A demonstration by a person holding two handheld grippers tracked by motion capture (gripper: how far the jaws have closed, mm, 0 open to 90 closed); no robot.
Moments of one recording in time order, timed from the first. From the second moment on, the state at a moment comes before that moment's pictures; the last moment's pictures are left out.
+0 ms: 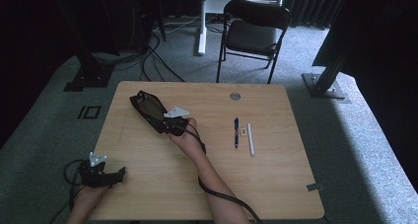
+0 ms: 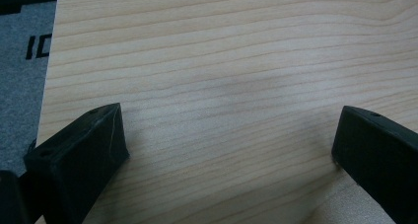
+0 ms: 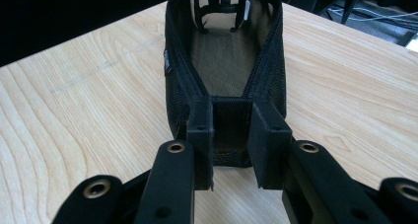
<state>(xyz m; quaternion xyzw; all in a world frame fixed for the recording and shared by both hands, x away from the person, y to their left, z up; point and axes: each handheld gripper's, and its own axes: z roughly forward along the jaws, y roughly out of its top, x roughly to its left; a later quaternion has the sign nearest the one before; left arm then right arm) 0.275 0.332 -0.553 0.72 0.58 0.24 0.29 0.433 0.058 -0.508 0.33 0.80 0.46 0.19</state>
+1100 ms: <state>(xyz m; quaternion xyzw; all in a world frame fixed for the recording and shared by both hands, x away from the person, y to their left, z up) 0.275 0.332 -0.553 0.72 0.58 0.24 0.29 0.407 0.018 -0.512 0.34 0.80 0.46 0.19</state>
